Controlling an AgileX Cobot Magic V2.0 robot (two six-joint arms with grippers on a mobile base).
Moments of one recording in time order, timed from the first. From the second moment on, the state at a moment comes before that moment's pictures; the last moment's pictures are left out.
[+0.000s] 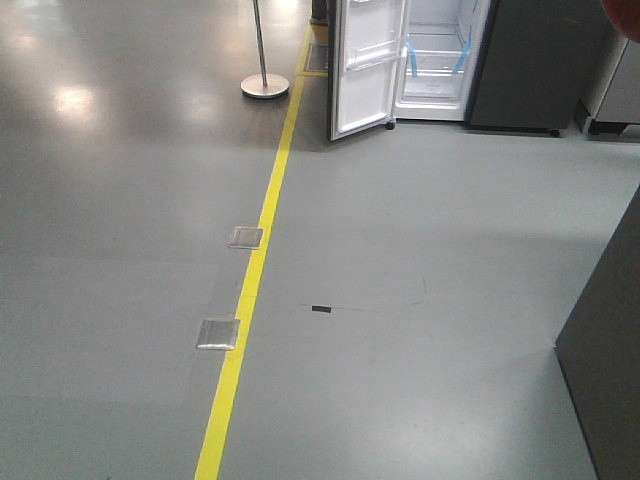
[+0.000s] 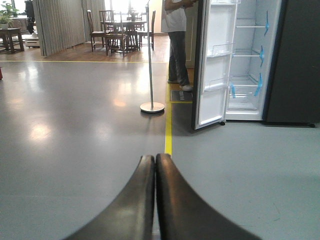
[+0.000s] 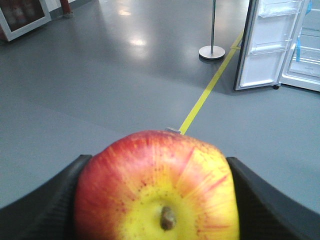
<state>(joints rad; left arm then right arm) 0.00 -0.01 0.02 0.05 0.12 -0.14 0.01 1.14 -1.61 0.46 0.99 -0.33</state>
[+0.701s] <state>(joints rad) 0.00 -0.01 0.02 0.05 0.12 -0.14 0.01 1.14 -1.61 0.46 0.99 -0.33</state>
